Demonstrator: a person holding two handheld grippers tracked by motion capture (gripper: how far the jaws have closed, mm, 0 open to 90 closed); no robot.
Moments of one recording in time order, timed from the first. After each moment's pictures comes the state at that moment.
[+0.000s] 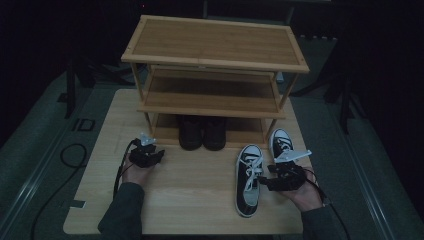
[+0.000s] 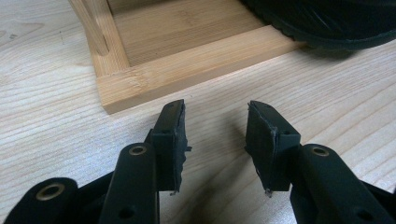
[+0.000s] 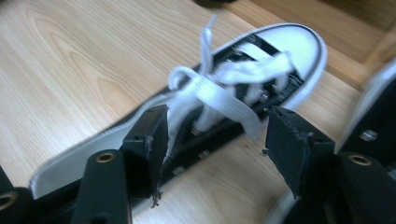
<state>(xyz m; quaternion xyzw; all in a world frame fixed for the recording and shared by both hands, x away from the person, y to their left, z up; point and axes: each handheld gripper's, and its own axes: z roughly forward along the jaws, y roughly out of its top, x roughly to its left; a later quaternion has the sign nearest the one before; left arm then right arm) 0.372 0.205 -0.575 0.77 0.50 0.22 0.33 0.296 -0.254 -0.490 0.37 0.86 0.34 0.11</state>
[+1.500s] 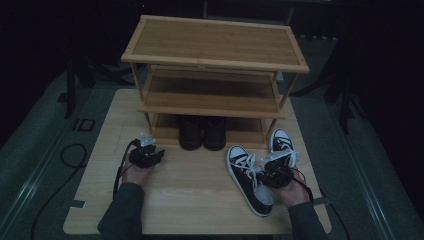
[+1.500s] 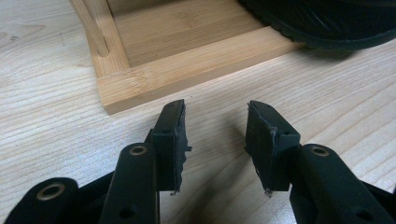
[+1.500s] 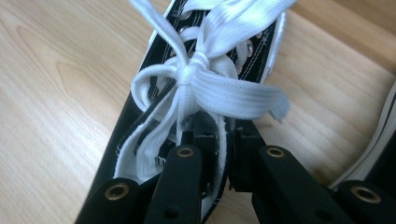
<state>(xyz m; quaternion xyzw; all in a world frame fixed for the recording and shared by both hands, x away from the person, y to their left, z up) 0.371 0.206 -0.576 0.77 0.49 0.22 0.34 0.315 -0.232 -0.520 0.39 0.87 0.28 0.11</state>
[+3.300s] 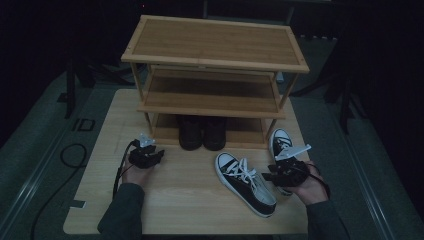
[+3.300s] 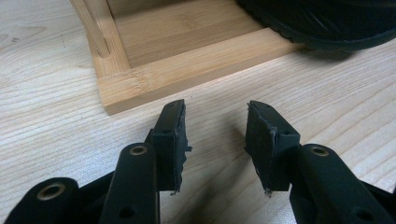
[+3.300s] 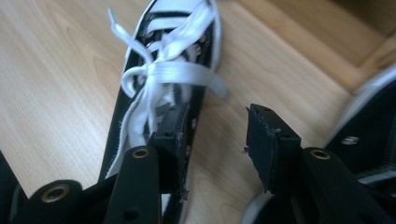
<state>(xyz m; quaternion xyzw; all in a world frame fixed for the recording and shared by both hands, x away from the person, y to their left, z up) 0.370 0.207 -0.578 0.77 0.49 0.23 0.35 0.306 -0.263 -0.479 0.33 0.88 0.31 0.11</state>
